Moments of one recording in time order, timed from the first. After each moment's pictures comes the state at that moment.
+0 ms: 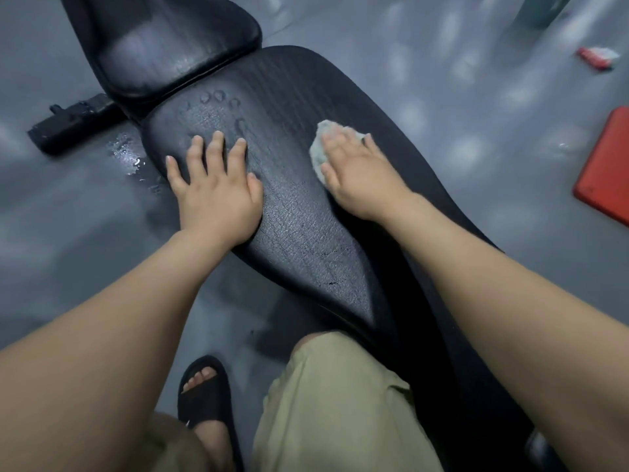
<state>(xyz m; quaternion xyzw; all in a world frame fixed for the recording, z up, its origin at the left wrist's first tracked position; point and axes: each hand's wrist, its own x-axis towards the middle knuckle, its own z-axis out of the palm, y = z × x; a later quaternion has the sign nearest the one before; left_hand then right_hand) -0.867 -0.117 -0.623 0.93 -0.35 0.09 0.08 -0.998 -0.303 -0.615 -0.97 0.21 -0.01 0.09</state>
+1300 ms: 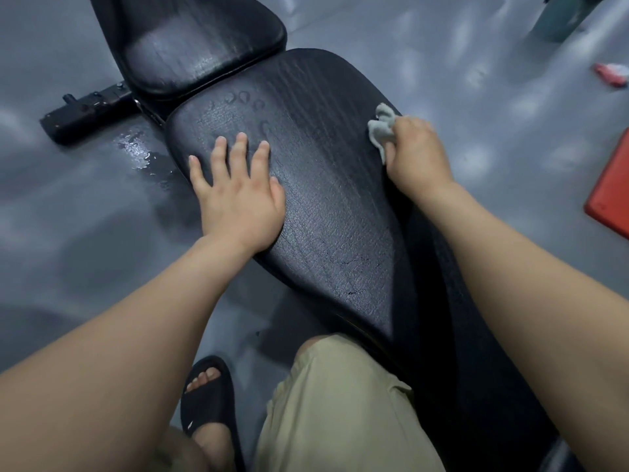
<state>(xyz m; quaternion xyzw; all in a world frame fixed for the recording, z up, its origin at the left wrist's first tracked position) -0.868 -0.115 -0.624 0.93 -0.34 0.10 0.09 -0.996 -0.350 -0.604 -0.94 0.25 -0.21 0.10</state>
